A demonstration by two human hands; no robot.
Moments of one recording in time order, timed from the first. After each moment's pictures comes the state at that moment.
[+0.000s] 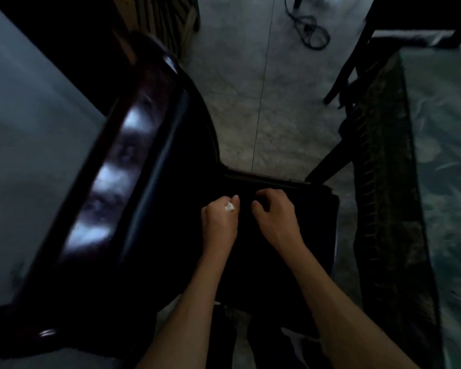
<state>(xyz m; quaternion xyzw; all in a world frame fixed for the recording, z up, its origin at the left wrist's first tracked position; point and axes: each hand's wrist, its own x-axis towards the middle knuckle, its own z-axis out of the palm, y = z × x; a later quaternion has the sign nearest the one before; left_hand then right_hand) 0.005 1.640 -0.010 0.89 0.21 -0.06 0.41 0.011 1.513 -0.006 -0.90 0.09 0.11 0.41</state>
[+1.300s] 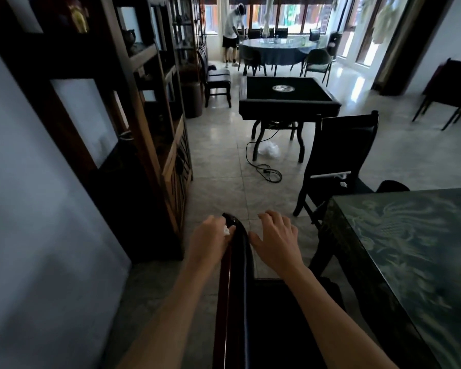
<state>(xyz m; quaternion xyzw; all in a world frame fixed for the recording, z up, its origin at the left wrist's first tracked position) 0.075 1.851 0.300 0.95 -0.15 0.12 0.25 0.038 1.681 0.289 -0.98 0.06 -0.12 0.16</state>
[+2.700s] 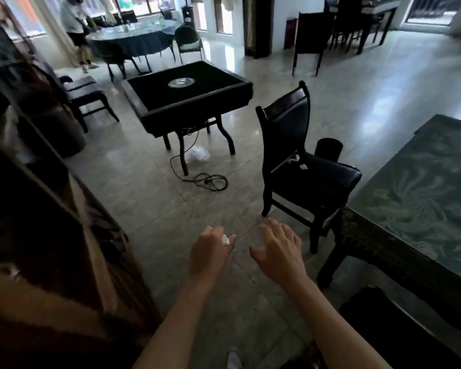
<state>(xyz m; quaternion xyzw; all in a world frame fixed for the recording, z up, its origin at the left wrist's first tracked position) 0.536 1.787 0.254 0.90 -0.36 0.01 0.25 0.411 1.671 0.227 -0.92 0.35 -0.09 0.17</state>
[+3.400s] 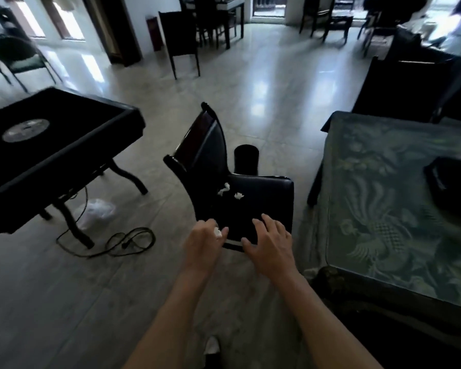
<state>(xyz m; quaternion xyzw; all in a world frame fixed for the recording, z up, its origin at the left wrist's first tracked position) 0.740 1.408 0.250 0.78 -0.56 -0.10 0.27 0.576 1.372 0.218 -0.78 0.59 -0.14 0.15</state>
